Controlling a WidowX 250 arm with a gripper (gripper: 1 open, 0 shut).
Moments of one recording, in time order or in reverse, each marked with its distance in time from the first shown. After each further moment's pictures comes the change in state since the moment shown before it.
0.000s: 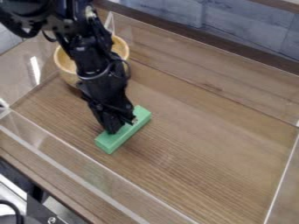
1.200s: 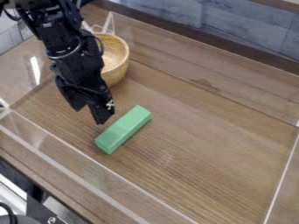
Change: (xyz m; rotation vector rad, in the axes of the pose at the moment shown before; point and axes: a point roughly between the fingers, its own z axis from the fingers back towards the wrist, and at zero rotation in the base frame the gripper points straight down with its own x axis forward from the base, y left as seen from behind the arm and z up) arm -0.013 0.020 0.035 0.002 -0.026 0.031
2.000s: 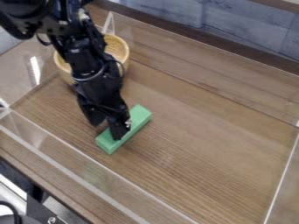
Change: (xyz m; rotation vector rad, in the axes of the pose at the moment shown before) arm 0.007 -0.016 -0.042 -0.015 0.032 -0.023
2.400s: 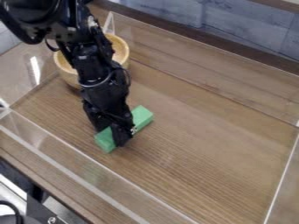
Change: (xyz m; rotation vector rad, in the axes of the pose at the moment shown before) arm -0.002 -0.006 -0.004 -0.017 0.028 -0.050
